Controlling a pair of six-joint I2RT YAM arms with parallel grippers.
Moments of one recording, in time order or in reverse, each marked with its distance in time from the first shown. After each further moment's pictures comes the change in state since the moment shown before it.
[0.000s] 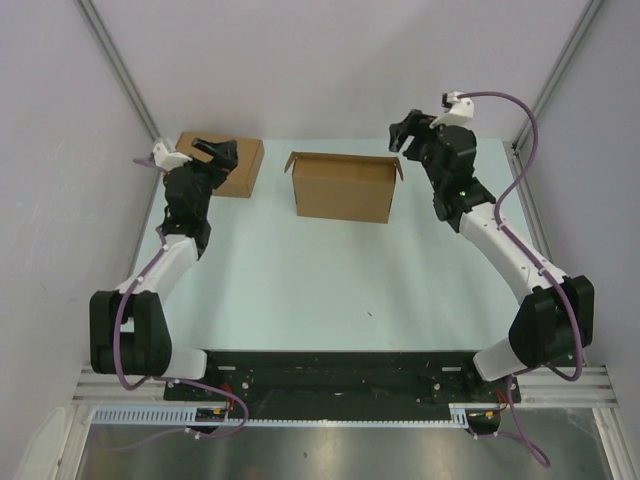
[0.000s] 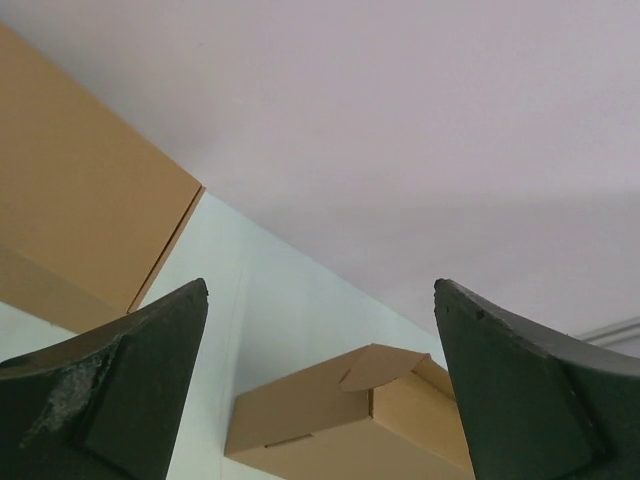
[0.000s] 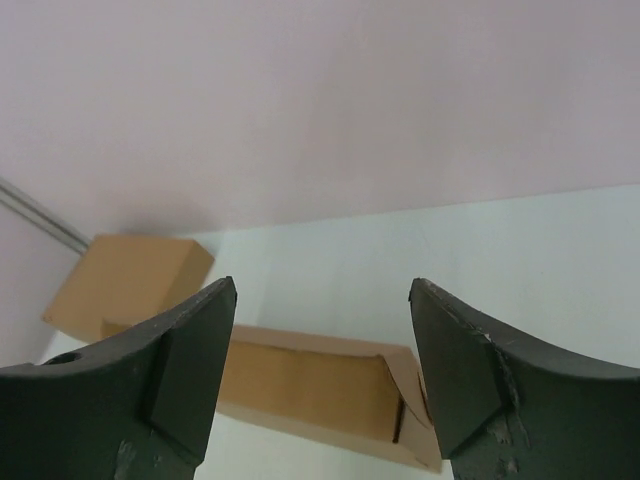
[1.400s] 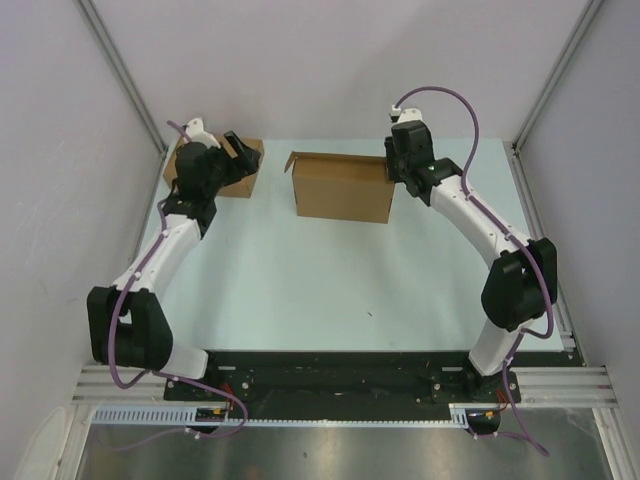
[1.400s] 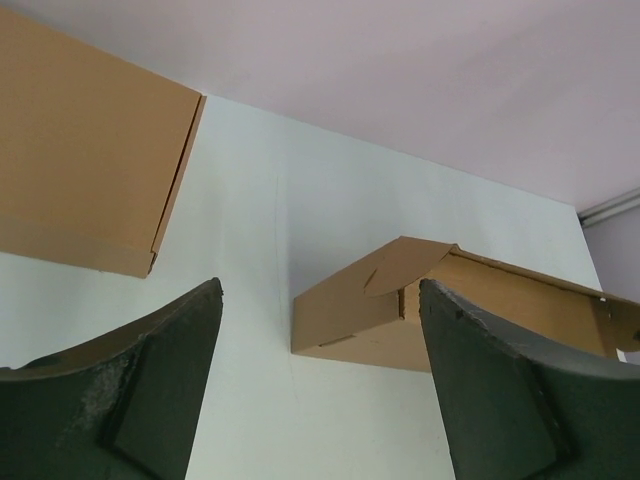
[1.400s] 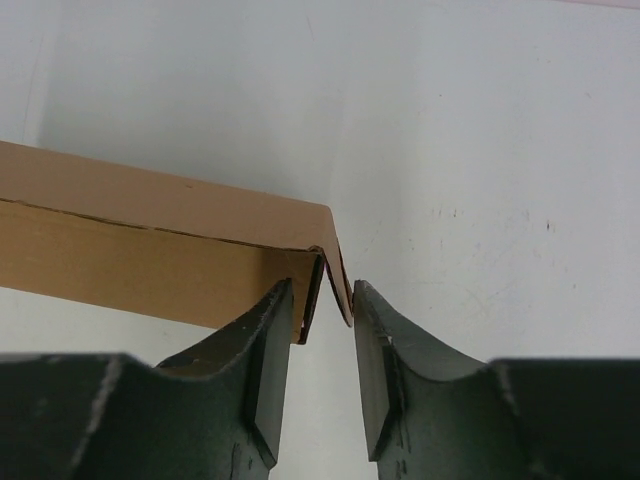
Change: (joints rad) left arm -0.071 0.043 0.255 -0.459 0.143 0.312; right arm 0.103 0.260 0.312 -0.652 0.156 -0.279
